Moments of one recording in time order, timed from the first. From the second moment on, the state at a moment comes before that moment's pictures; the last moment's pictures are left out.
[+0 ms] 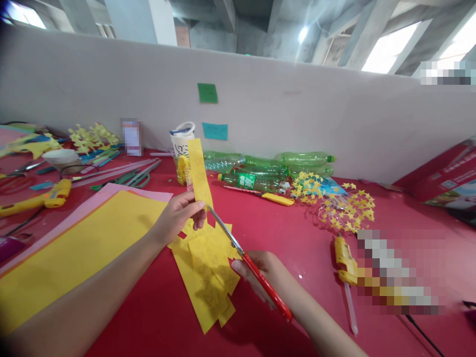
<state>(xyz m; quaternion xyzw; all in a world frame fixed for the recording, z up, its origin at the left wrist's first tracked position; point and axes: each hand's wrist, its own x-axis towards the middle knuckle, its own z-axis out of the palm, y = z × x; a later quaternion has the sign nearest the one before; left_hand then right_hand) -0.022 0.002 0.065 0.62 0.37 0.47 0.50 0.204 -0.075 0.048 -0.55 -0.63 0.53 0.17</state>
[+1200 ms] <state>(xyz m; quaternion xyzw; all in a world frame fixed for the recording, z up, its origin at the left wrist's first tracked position) 0.001 -0.013 0.060 0.55 0.38 0.49 0.56 0.198 -0.083 0.041 -0.52 -0.60 0.57 0.22</state>
